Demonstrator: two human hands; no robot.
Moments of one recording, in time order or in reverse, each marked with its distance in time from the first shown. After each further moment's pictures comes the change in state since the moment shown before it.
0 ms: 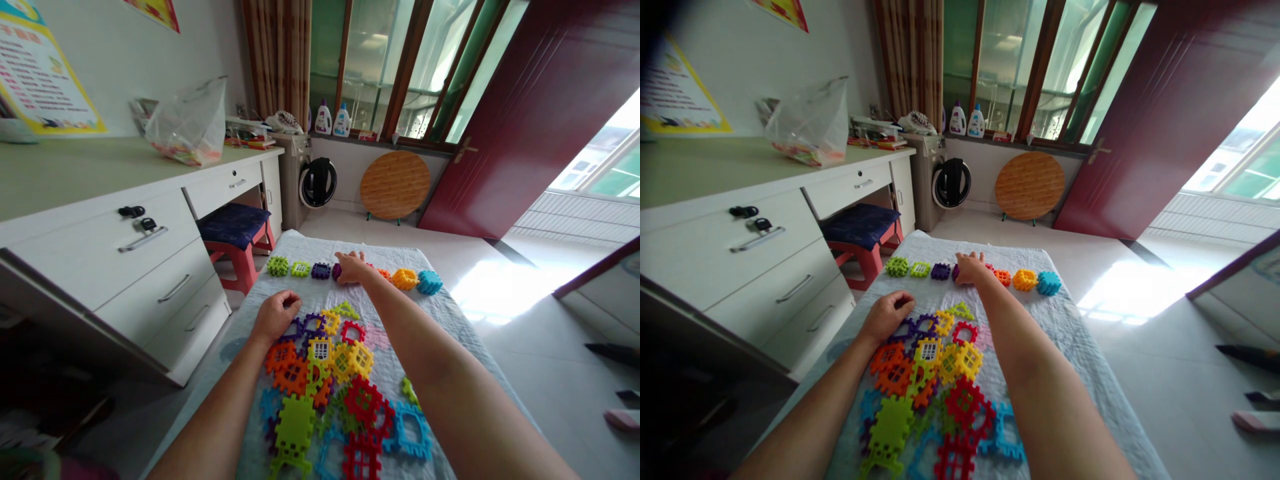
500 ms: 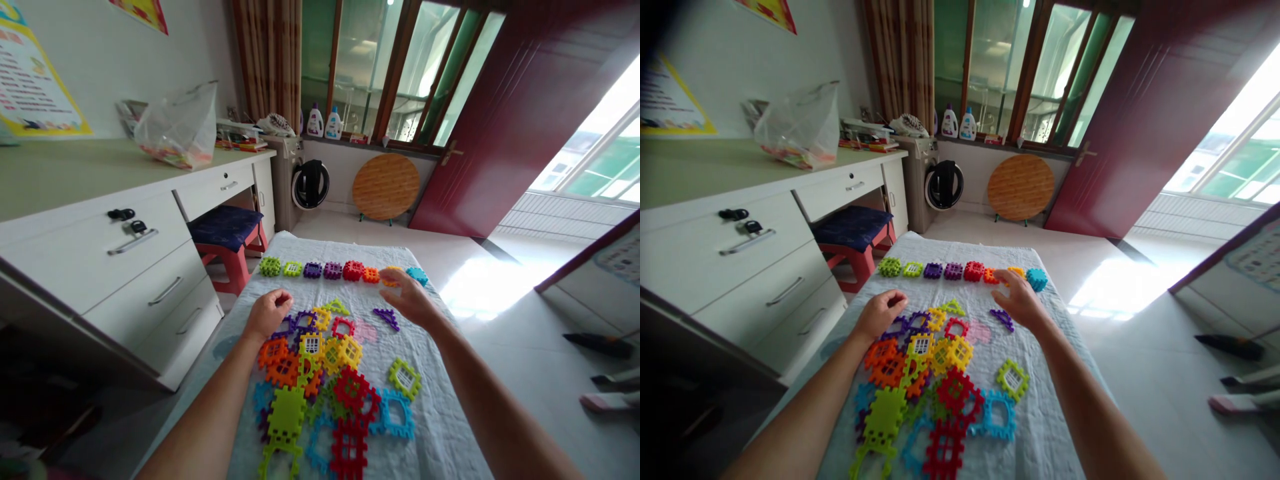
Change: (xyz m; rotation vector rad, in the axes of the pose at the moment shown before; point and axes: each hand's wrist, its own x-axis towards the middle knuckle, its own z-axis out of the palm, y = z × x) left_hand -0.001 0.002 -0.001 -0.004 -0.003 0.019; right_hand -0.175 0.062 -0.027 0.544 0.480 -0.029
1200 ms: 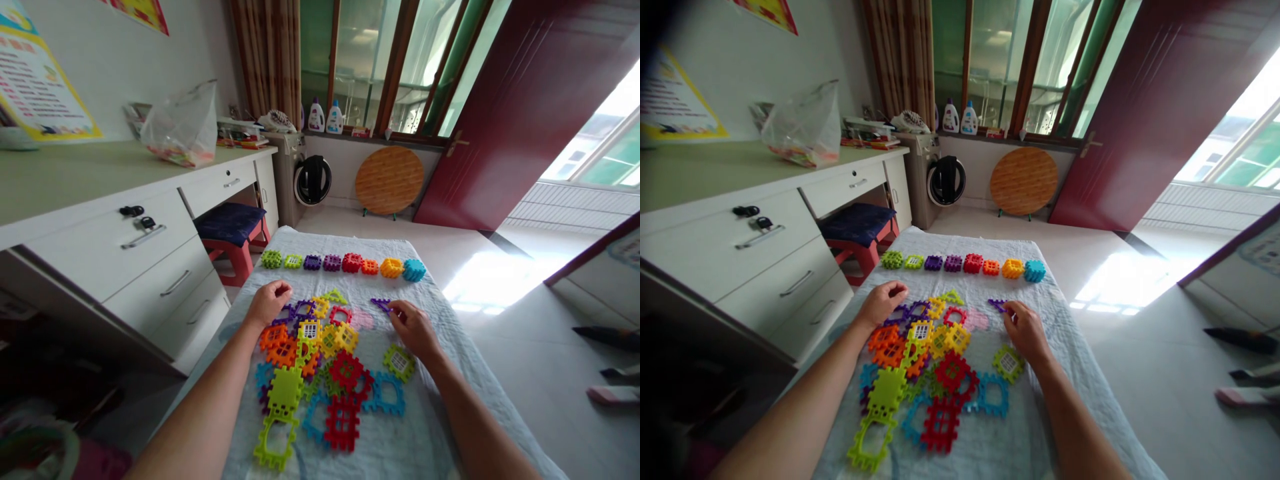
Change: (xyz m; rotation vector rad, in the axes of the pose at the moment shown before) left_hand -0.002 -0.001 0.000 0.008 -0.013 0.032; right_hand -0.084 0.021 0.028 -0.093 0.085 0.150
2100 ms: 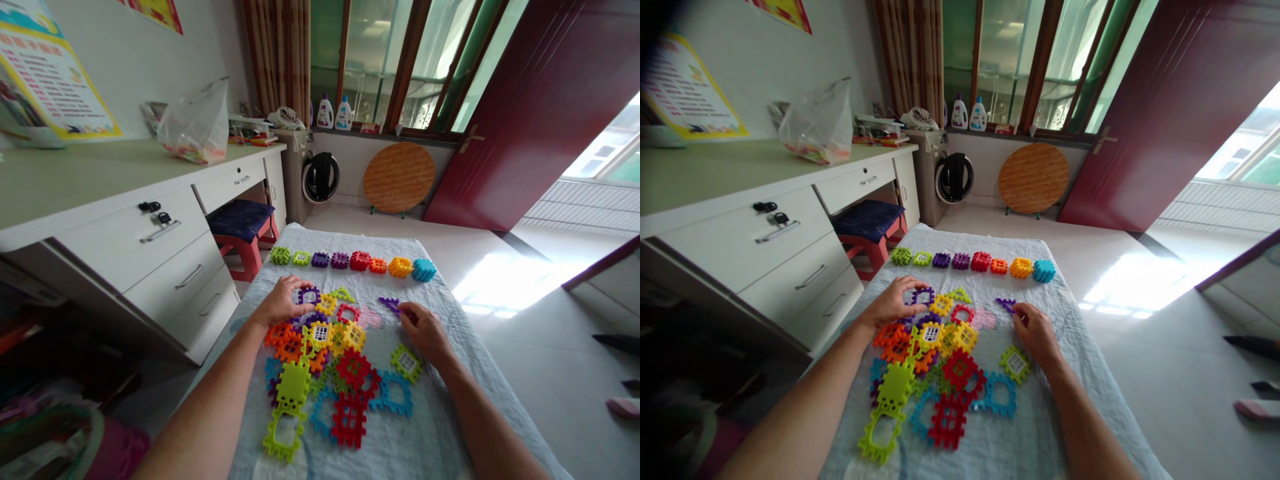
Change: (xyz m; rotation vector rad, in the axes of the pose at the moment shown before) left_hand -0.006 0.034 -0.020 0.089 -0.227 0.162; right_hand -0.002 0.011 0.000 -0.004 -0.017 0.040
